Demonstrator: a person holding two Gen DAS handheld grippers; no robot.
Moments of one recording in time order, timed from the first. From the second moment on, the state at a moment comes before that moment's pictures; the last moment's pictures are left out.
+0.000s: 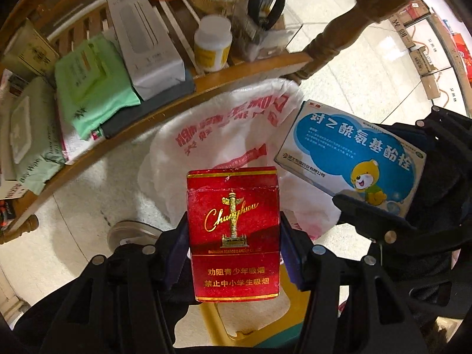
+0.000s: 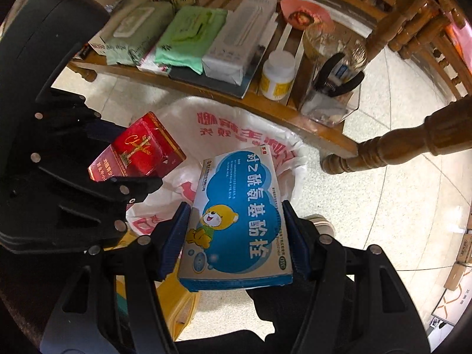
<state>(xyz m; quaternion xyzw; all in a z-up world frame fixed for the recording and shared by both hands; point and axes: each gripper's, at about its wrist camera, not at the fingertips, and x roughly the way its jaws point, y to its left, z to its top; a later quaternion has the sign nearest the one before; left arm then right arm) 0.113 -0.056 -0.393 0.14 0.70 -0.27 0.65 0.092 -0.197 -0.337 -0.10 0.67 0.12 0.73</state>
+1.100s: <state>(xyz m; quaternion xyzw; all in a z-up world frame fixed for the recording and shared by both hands) 0.134 -0.068 -0.469 0.13 0.75 -0.23 0.61 0.105 -0.200 -0.415 -0.08 0.72 0.12 0.68</state>
